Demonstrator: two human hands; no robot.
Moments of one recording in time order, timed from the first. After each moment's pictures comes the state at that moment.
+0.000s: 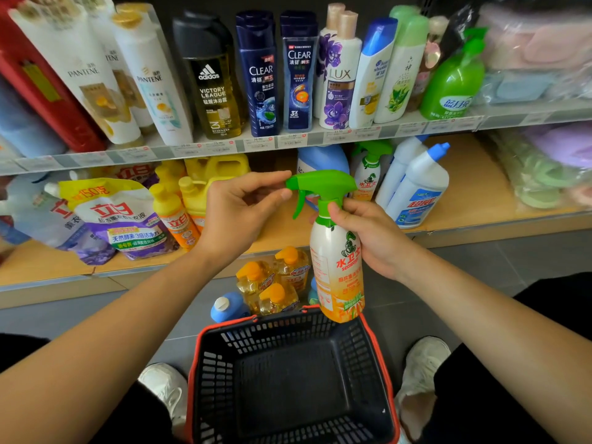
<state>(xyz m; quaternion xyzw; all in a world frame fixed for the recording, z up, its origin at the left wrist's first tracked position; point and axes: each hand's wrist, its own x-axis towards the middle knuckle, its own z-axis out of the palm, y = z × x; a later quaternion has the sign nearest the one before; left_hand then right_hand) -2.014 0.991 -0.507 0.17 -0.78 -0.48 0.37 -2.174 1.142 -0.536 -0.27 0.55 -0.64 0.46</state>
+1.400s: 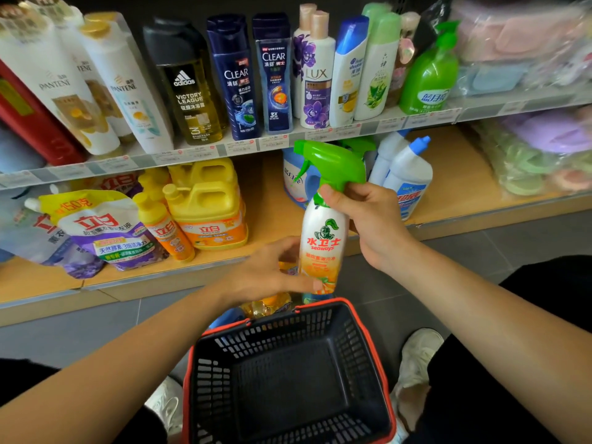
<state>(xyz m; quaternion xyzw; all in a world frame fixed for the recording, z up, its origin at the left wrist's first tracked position) -2.020 1.025 -0.564 0.20 -0.80 -0.56 -0.06 -2.176 1.148 -0.522 -0.22 0.59 -0.72 0.30</state>
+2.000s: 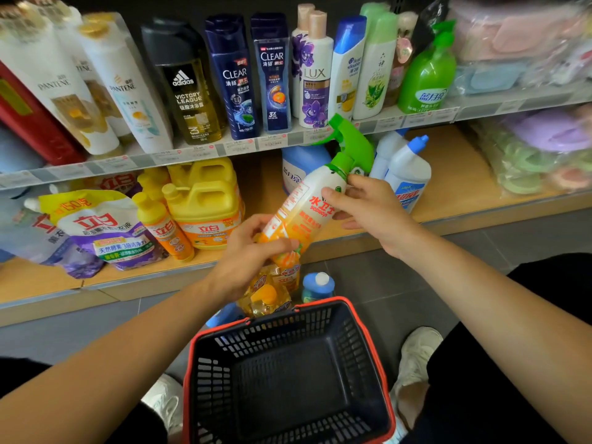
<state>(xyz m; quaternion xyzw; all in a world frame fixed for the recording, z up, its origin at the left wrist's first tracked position) -2.020 1.017 -0.560 0.33 -0.64 -0.68 0.14 -2.196 1.155 -0.507 -0.29 0.75 -0.51 0.29</state>
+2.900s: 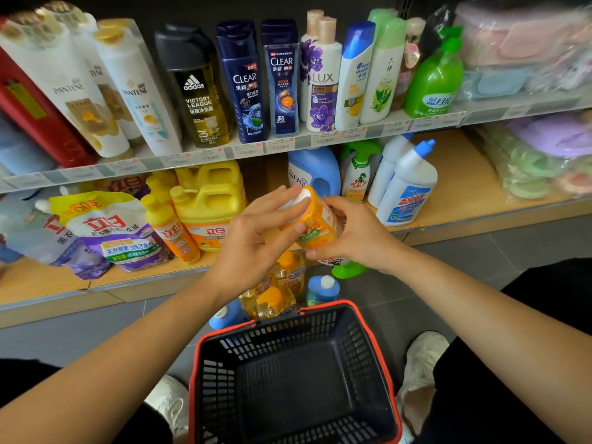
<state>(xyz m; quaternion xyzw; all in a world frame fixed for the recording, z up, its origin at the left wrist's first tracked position) -2.009 1.019 -0.520 0.09 -0.85 -0.44 0.27 -2.184 1.146 -0.542 -0.46 0.72 -0.45 0.25</state>
